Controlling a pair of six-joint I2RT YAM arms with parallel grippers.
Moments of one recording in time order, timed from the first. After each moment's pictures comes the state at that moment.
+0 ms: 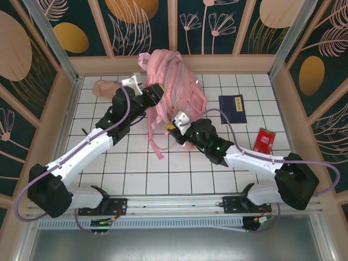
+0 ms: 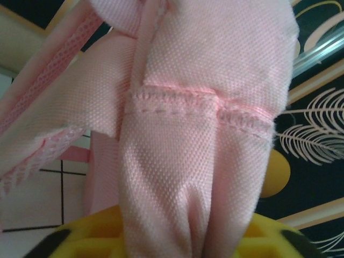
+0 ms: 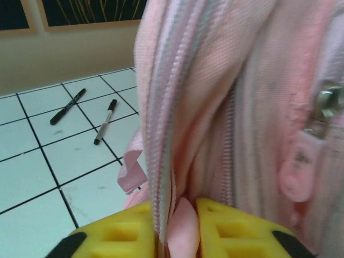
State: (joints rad) left arm -0.59 1.31 1.08 0.08 0.04 -0.89; right arm 0.87 1.31 0.70 0.39 -0.05 -0.15
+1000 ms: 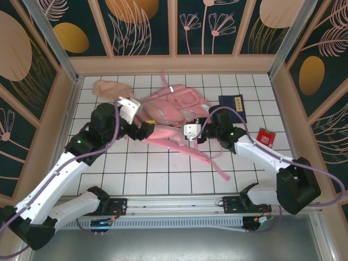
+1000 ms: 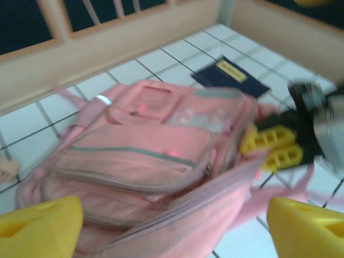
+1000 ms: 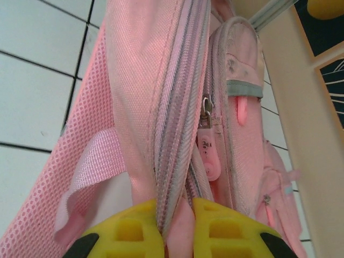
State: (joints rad) left arm -0.58 0.97 0.98 -0.47 0.18 0.06; right arm 0.56 1.29 0.79 -0.08 -0.51 -1.13
